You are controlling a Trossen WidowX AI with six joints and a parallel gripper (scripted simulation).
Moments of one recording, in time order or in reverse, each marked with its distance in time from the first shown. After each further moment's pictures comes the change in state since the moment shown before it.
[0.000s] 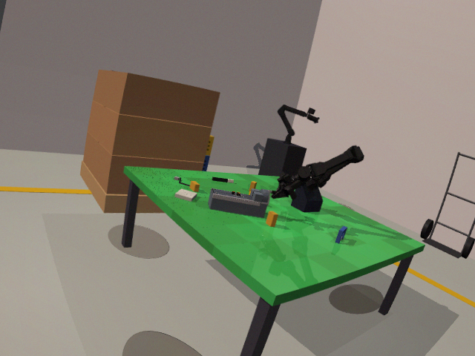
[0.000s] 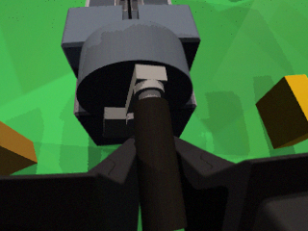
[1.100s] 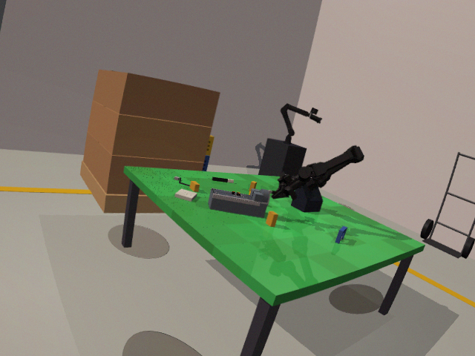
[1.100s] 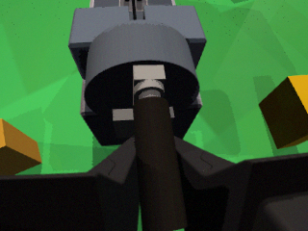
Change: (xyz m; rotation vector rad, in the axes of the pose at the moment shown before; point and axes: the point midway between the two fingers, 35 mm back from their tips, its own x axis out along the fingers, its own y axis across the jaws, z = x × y) arm 0.000 0.004 0.000 0.001 -0.003 0.001
